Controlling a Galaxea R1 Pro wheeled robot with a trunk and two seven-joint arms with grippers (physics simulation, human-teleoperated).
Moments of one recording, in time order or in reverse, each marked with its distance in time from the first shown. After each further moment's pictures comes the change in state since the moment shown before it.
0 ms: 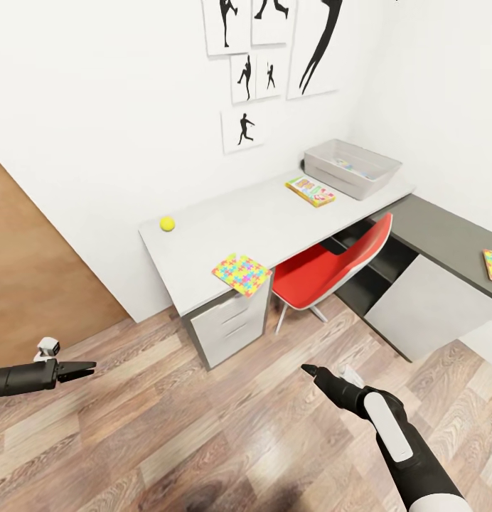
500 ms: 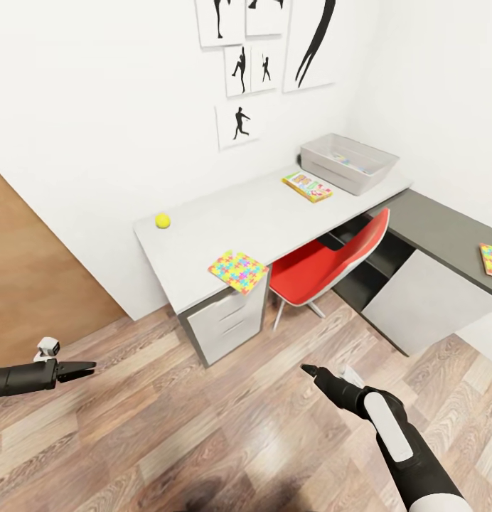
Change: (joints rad) left arm 0.000 0.000 0.000 0.000 0.000 0.000 0.000; right arm 0.000 0.000 -0.001 0.000 0.001 0.005 -0.002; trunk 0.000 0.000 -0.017
